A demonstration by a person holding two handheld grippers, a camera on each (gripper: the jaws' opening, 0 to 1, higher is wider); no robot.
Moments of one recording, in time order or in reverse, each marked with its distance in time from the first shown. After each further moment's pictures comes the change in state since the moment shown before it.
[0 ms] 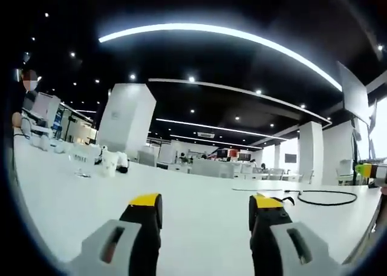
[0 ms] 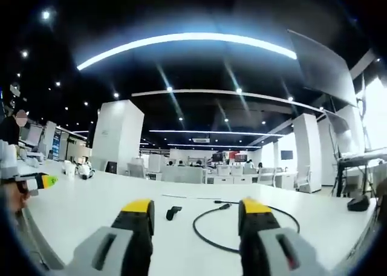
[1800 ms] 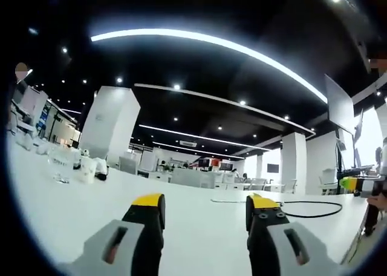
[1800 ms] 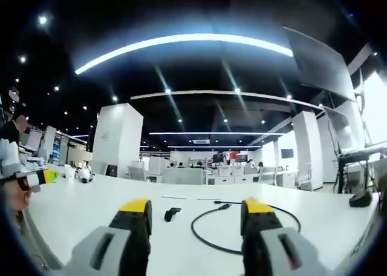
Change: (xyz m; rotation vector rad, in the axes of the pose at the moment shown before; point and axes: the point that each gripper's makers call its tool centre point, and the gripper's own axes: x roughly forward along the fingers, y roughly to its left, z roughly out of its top) left arm 0.016 -0.040 0.020 -0.027 -0.068 -0.152; right arm 0.004 -0.010 -0.004 0.031 -0.012 0.002
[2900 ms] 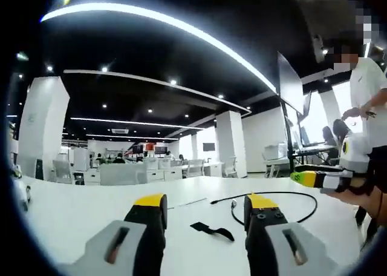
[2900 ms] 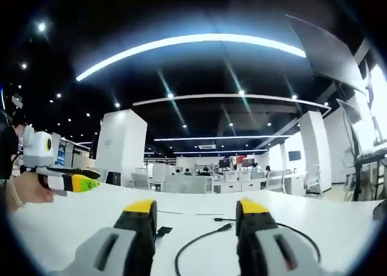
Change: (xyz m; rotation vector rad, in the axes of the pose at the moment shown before) left arm 0.160 -0.162 -0.026 0.093 0.184 -0.568; right arm 0.093 -0.034 0.011 0.026 -0.045 0.049
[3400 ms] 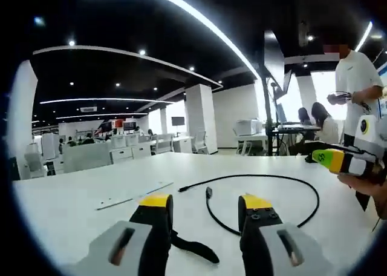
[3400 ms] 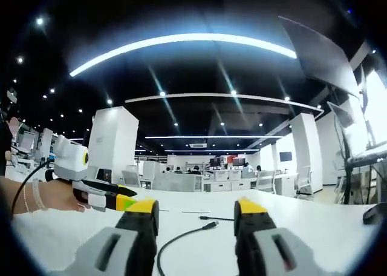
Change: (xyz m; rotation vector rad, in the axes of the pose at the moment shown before) left arm 0.106 -0.032 -0.049 -0.014 0.167 -0.179; right arm -0.006 -0.025 -0.001 -0.023 0.014 -0.066
